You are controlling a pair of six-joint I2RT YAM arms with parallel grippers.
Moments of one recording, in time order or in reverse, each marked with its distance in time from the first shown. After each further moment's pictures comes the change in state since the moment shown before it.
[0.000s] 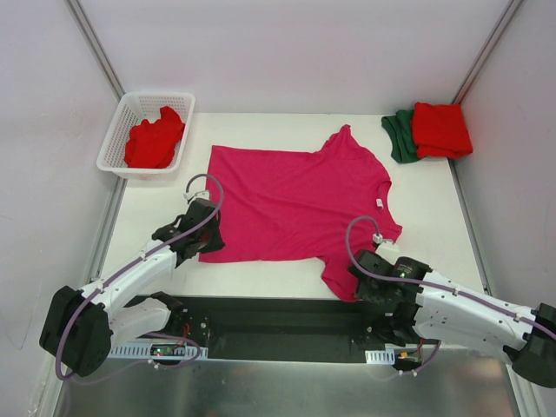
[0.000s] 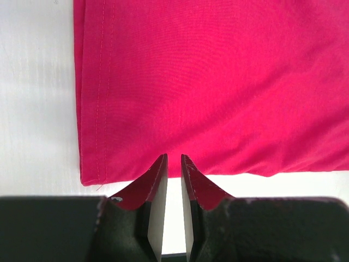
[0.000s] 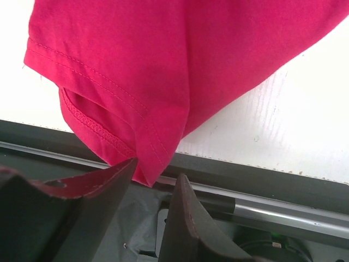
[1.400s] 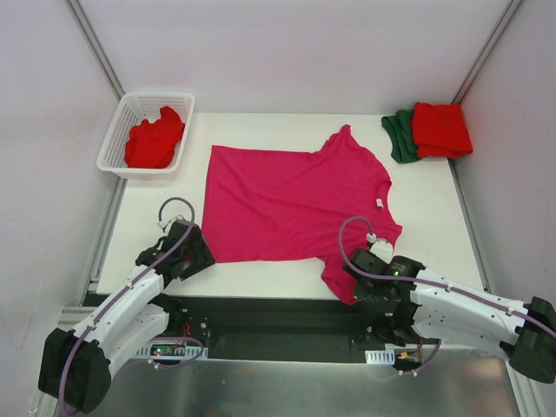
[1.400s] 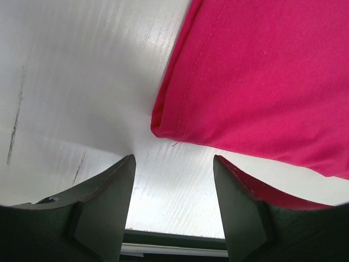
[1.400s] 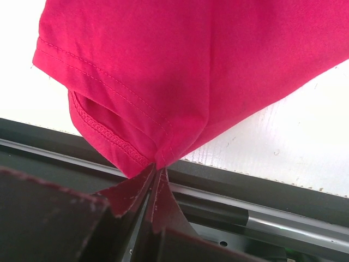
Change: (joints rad) left arm 0.146 -0.240 -0.193 -0.148 0.040 -0.158; right arm 0.002 0.057 -0.014 0.085 -0.029 -0.030
